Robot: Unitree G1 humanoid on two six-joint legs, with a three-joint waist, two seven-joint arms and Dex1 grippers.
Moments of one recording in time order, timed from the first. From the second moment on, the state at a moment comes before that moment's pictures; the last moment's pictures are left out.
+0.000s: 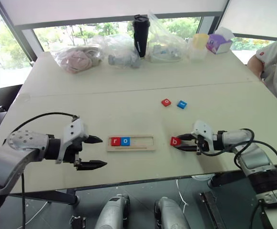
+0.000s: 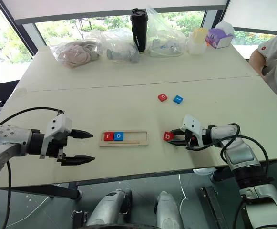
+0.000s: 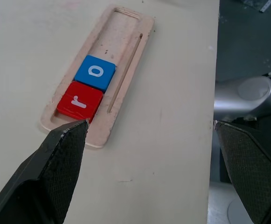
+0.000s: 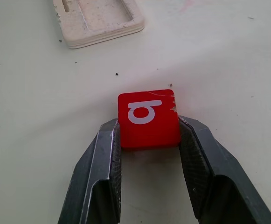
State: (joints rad) left arm -0.15 1.01 0.06 -0.45 -0.56 0.71 -1.13; right arm -0.37 -0.73 0.12 0.18 0.19 0.20 1.21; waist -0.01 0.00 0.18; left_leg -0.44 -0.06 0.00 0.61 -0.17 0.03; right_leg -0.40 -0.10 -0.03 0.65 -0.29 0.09
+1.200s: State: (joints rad) left arm -0.15 1.03 0.10 -0.45 -0.60 0.69 -1.10; right arm -0.66 -0.46 0.44 0.10 0.10 0.47 1.08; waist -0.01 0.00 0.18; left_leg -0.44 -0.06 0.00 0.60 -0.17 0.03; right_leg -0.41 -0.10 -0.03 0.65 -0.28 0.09
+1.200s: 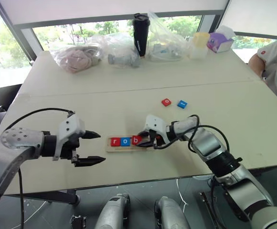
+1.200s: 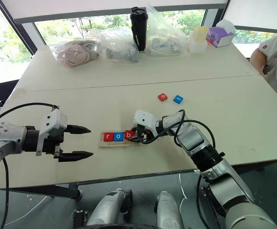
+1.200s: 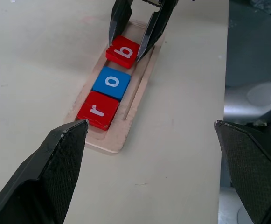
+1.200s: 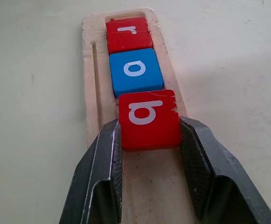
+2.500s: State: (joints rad) left arm -0.17 0.98 0.09 -0.39 -0.58 0.66 -1.08; right arm -0.64 -0.49 0.34 0.17 0.00 0.23 0.98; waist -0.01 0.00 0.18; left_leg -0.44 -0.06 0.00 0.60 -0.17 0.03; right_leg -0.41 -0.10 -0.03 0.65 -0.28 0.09
